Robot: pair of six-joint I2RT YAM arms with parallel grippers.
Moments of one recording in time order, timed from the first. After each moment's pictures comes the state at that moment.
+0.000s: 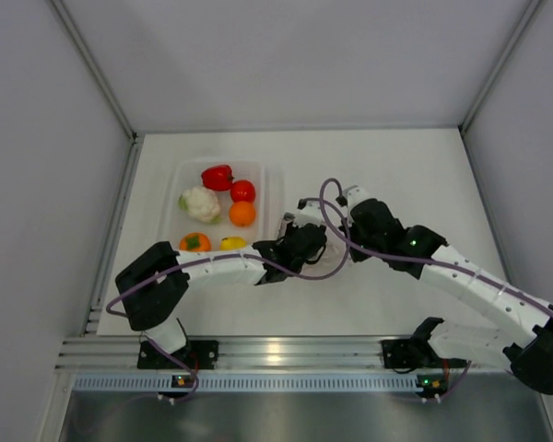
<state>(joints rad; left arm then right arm) -1.07 1.67 1.00 -0.02 -0.69 -0.35 0.77 1.08 0.92 -0.67 0.20 0.21</state>
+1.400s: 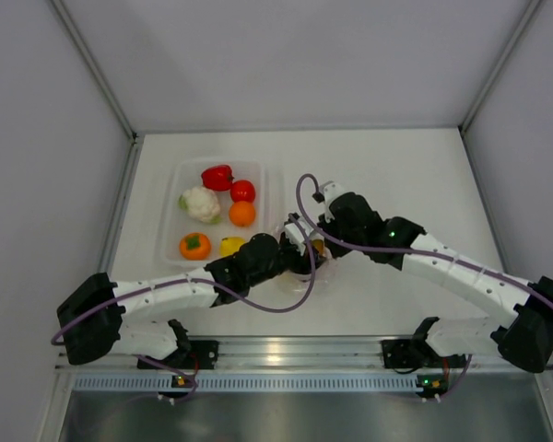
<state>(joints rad) -1.06 1.27 0.68 0.36 -0.05 -0.12 0.85 1.22 1.03 -0.60 0.15 0.23</state>
